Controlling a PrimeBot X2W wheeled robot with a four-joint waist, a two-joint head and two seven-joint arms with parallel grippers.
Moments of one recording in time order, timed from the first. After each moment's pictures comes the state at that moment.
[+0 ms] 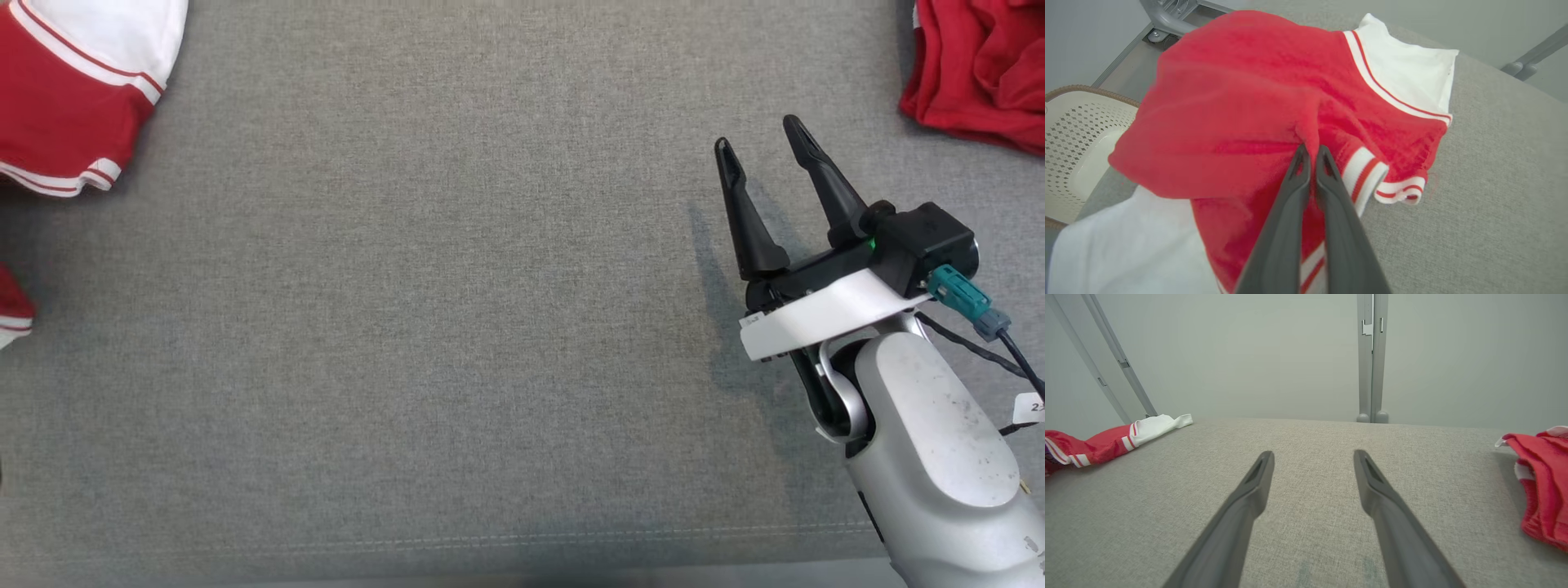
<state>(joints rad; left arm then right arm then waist) -0.72 0.43 0.01 0.73 -0.72 -0.12 0.28 -0.36 -0.16 0.33 0.12 0.24 0.02 -0.25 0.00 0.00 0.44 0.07</state>
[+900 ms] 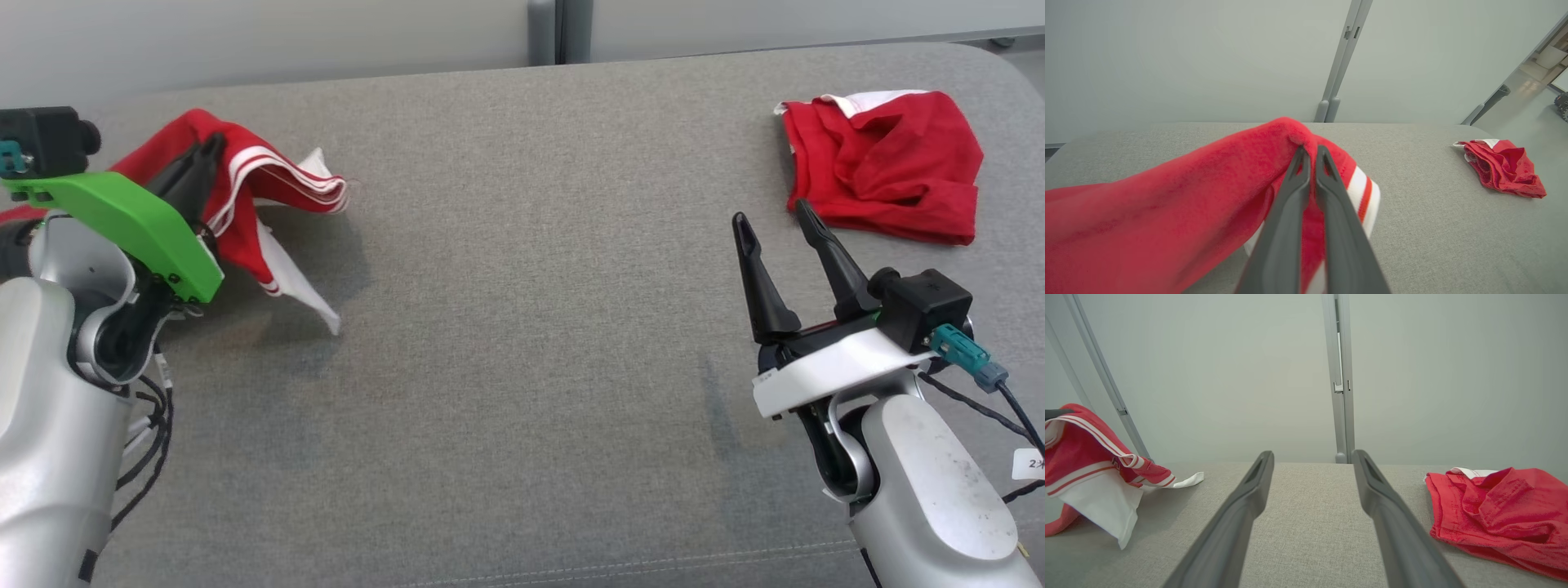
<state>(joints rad) -0.68 0.36 -0.34 0.42 -0.82 -0.12 0.24 -0.24 -0.12 0.26 0.16 0.27 0.05 -0.25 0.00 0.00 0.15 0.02</state>
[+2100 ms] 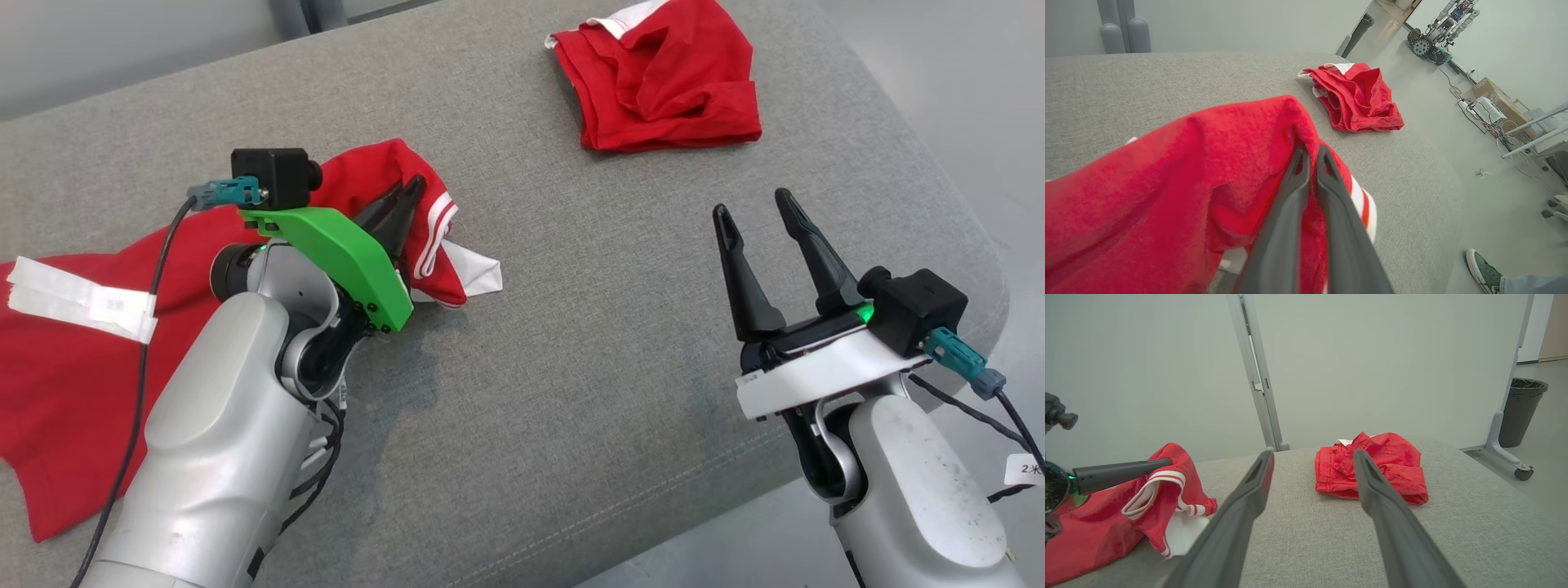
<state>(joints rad) -0.68 0.07 -0.49 0.53 -0.82 -0.11 0.14 -0.22 -0.09 0.27 0.09 0.27 0.07 -0.25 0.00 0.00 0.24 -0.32</state>
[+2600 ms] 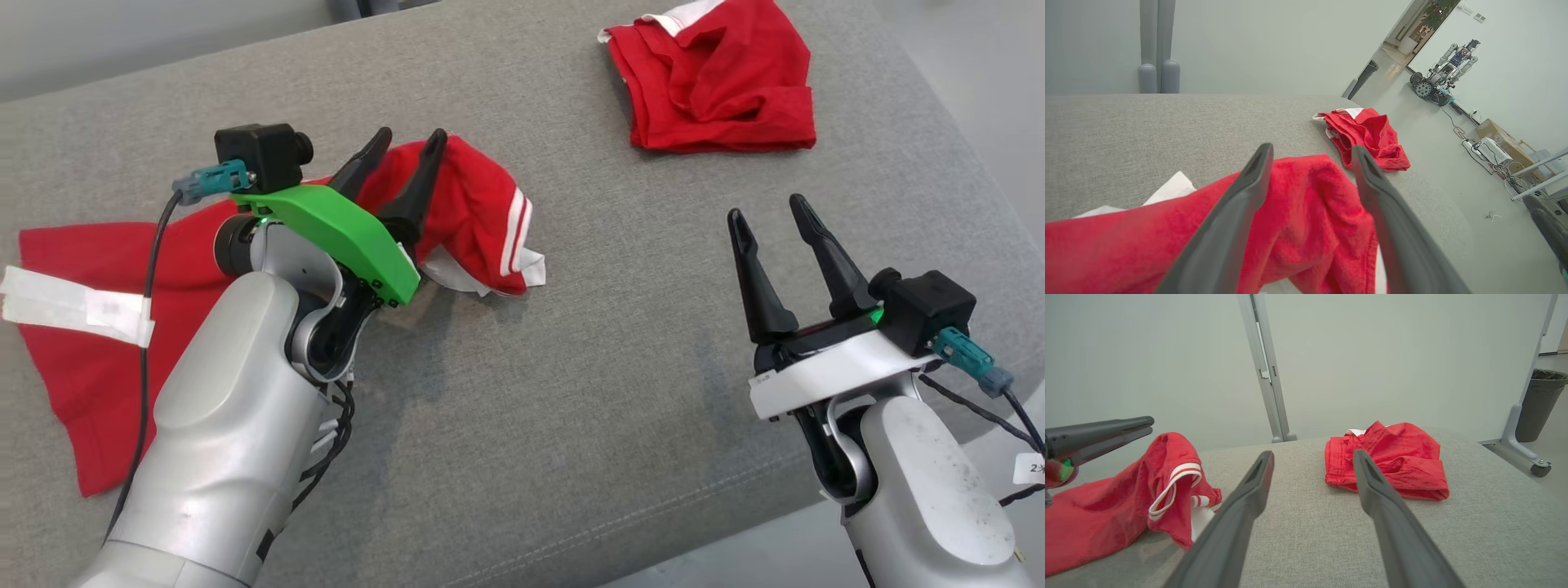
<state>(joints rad) -0.73 0.05 -0.50 0.56 -0.84 -0.12 0.00 -0.22 -0.10 0.24 0.12 0.26 0.08 -0.25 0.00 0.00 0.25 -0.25</state>
